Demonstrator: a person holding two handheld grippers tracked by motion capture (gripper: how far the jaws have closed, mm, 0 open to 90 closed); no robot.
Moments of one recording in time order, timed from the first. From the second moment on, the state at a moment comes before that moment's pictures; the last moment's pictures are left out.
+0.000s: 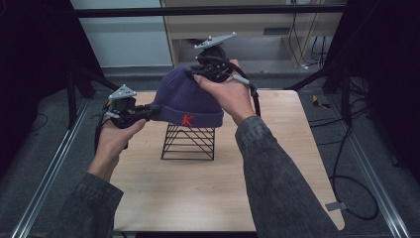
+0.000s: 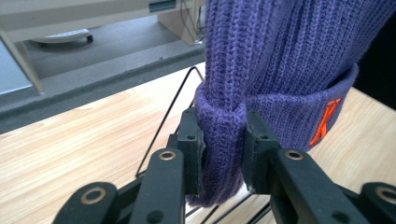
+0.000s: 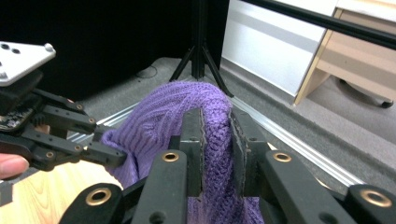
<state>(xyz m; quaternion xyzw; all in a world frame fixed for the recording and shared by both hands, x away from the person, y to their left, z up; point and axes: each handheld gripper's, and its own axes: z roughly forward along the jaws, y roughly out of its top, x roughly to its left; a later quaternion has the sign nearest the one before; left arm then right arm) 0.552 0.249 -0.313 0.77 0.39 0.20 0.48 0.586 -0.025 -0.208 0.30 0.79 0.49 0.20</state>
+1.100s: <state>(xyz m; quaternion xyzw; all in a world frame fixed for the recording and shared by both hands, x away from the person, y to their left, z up) 0.541 0.258 -0.350 0.78 0.38 0.19 0.46 0.565 -0.019 -0.240 0.28 0.83 0.46 0.18</state>
